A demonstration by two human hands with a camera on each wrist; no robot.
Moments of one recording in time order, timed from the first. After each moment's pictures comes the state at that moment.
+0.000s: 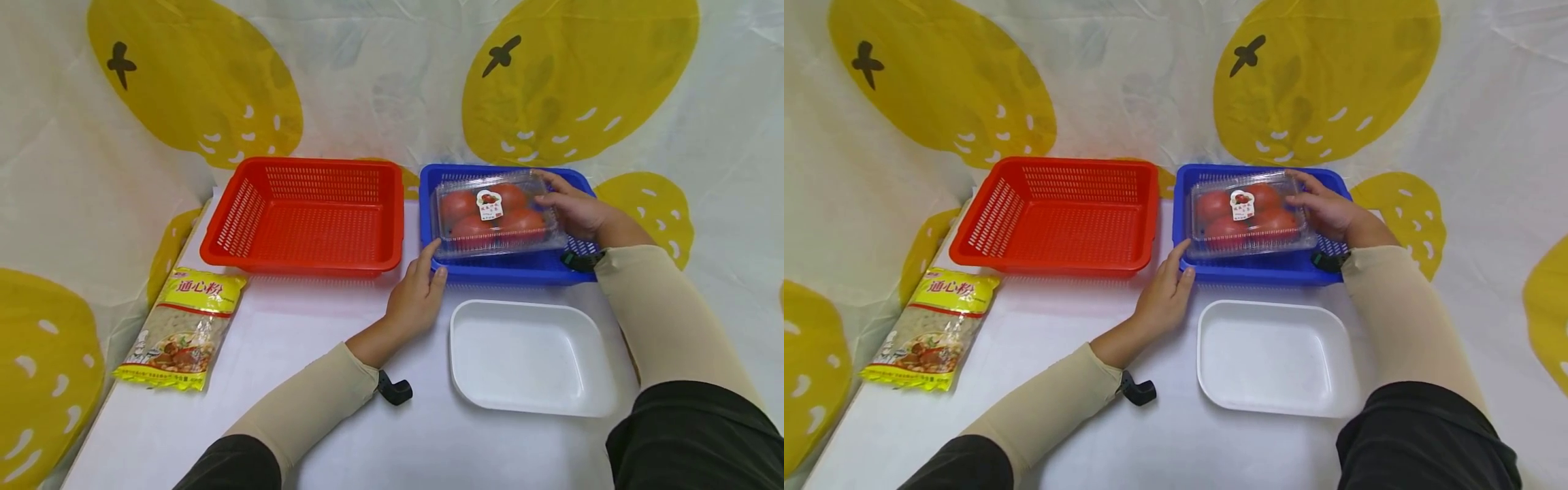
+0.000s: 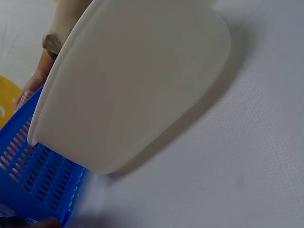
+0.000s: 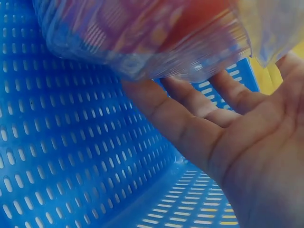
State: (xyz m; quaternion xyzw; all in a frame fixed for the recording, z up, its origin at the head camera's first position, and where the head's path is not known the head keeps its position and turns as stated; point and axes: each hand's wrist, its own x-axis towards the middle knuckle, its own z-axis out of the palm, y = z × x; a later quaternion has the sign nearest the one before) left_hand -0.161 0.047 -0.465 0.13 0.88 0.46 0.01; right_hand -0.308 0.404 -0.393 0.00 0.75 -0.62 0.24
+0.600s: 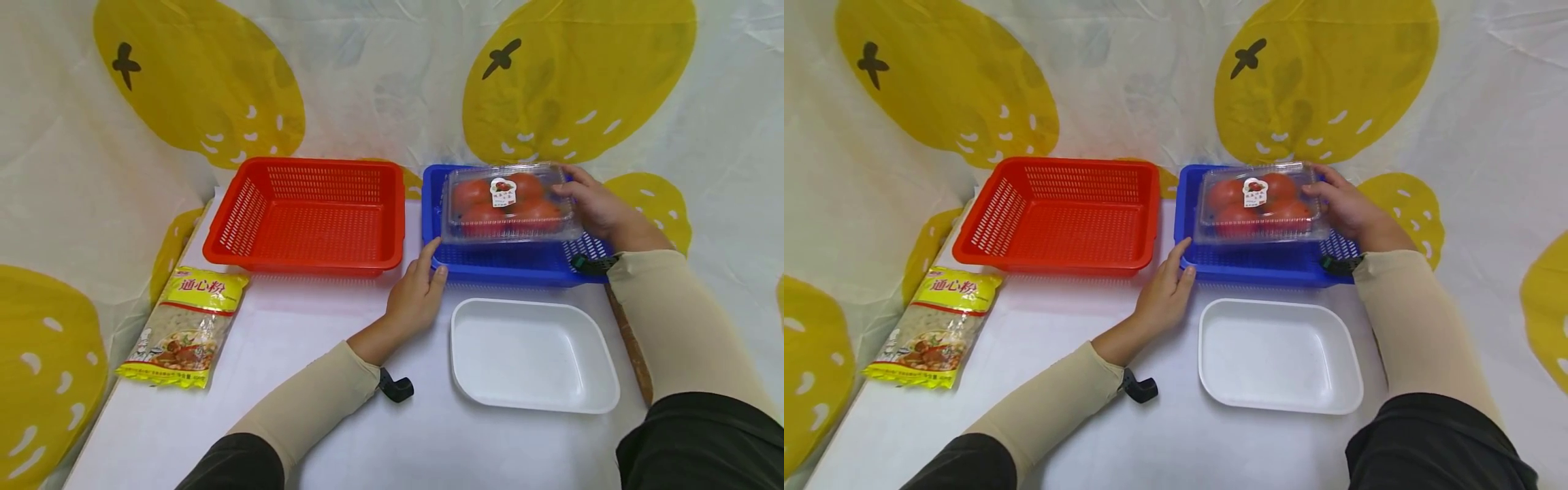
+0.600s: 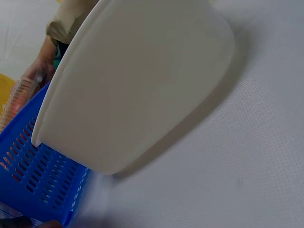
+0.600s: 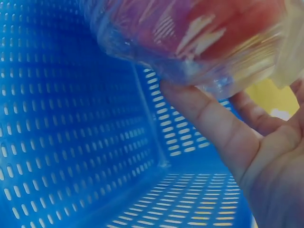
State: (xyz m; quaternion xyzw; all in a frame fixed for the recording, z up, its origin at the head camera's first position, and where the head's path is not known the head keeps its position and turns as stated) left_hand -0.160 0.046 -0.459 0.13 0.88 0.45 0.02; right_hand -0.290 0.412 -0.372 -0.01 0.70 -0.70 0.15
